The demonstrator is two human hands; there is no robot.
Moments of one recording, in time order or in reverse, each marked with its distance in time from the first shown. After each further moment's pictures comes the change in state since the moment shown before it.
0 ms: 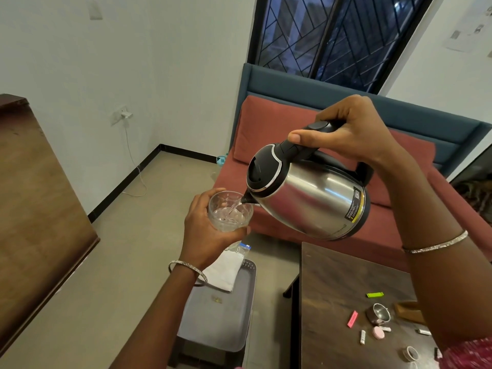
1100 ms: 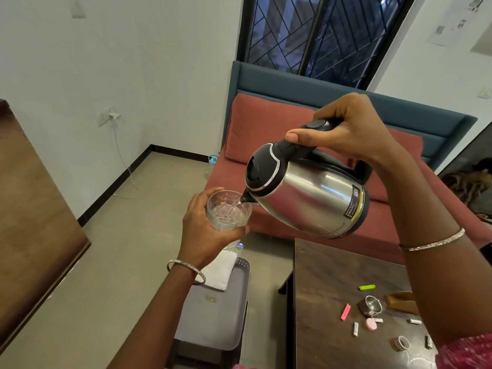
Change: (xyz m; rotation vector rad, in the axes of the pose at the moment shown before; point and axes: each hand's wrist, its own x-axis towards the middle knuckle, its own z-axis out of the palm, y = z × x) left_hand -0.002 0.010 0.016 -0.024 -0.024 0.010; right_hand -0.015 0.005 -0.015 -0.024 0.014 0.048
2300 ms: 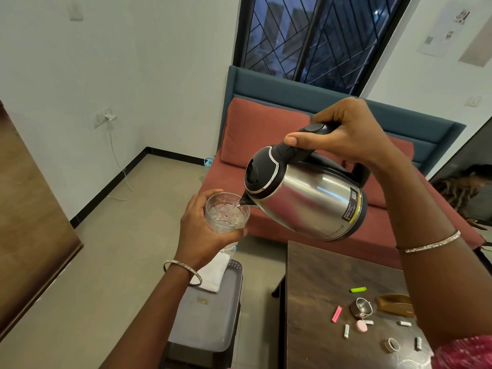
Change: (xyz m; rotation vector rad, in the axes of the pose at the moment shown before) left_hand -0.007 0.010 0.012 0.014 -0.016 0.010; right_hand -0.013 -0.002 -0.018 -0.025 -0.015 -0.008
